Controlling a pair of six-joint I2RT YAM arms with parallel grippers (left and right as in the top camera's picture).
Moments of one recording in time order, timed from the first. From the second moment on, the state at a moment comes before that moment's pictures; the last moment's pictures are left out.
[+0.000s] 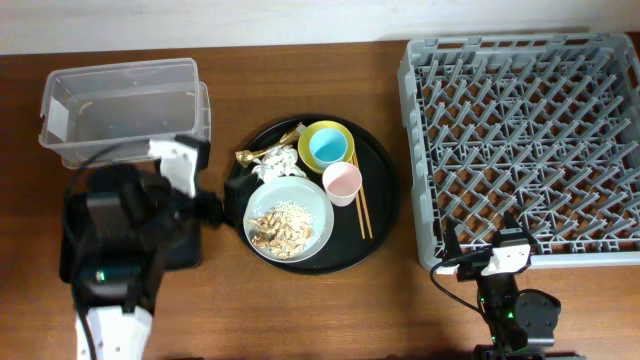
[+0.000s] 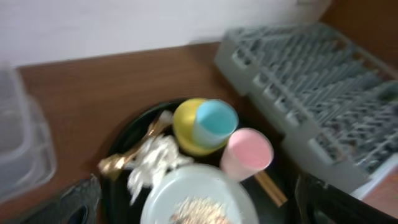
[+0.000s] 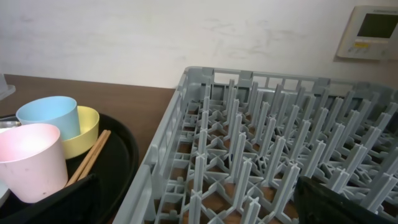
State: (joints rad) left arm 0.03 1.00 0.89 -0.40 0.62 0.05; right arm -0.06 0.01 0.01 -0.07 -0.14 -0.06
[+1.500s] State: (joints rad) left arm -0.33 1.66 1.71 -1.17 0.02 -0.10; right arm -0.06 0.01 0.01 -0.07 -0.14 -0.06
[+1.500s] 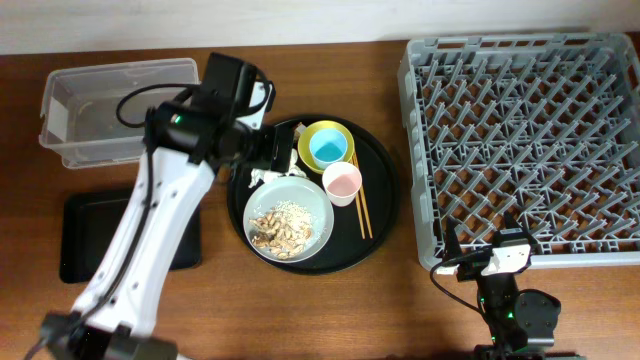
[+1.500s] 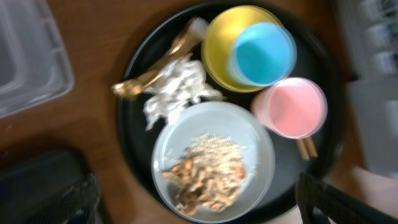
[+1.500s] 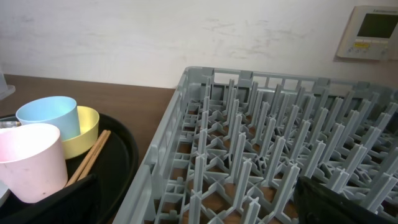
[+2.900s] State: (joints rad) left arm -0.30 2.13 1.73 -1.05 -0.03 -0.31; right arm -0.06 0.01 0.01 -0.07 -0.14 -0.06
